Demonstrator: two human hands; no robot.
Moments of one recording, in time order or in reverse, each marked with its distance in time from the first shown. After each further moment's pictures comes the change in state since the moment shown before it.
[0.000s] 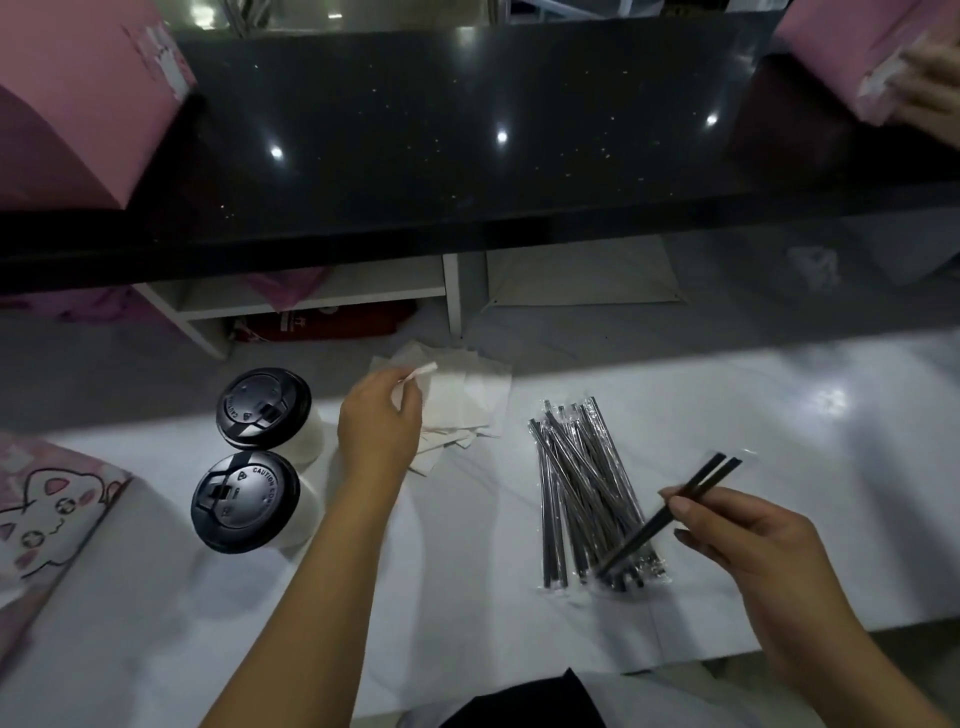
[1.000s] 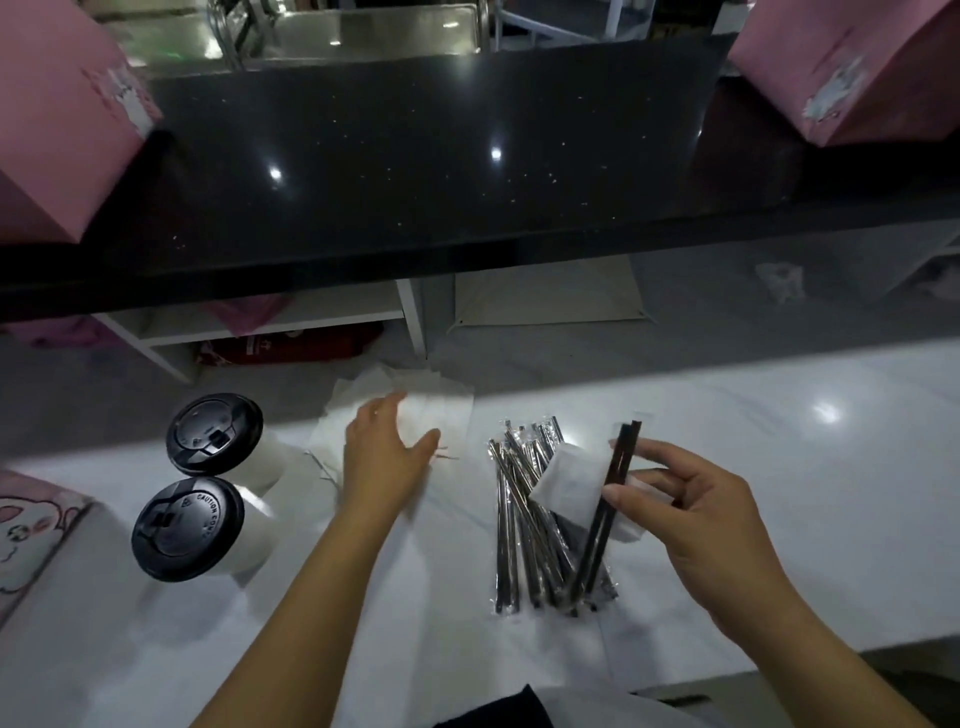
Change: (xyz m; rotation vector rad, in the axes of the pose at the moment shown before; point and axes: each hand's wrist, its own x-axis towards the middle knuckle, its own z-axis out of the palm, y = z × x) left_hand -0.018 0.026 0.035 0.187 -0.249 -0.090; right_hand 0.032 -0.032 -0.010 -0.014 -0.126 -0.086
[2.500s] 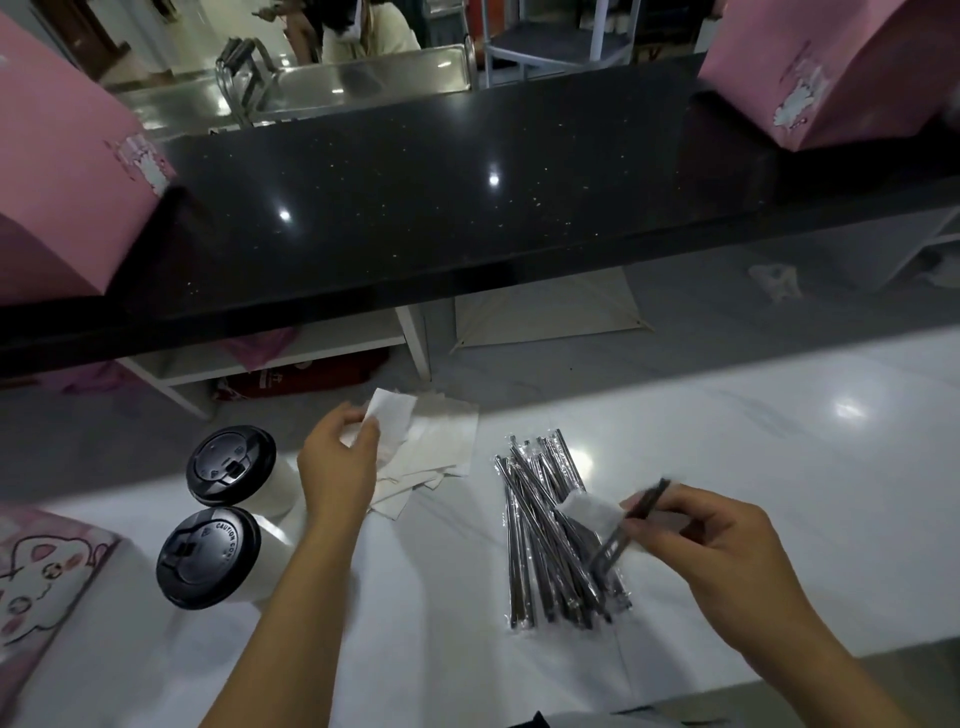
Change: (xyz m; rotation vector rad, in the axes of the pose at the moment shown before) left_hand 0.008 -0.009 -0.037 -0.386 0.295 -0.073; right_hand -0.019 0.009 -0.011 -0.070 -0.015 -0.094
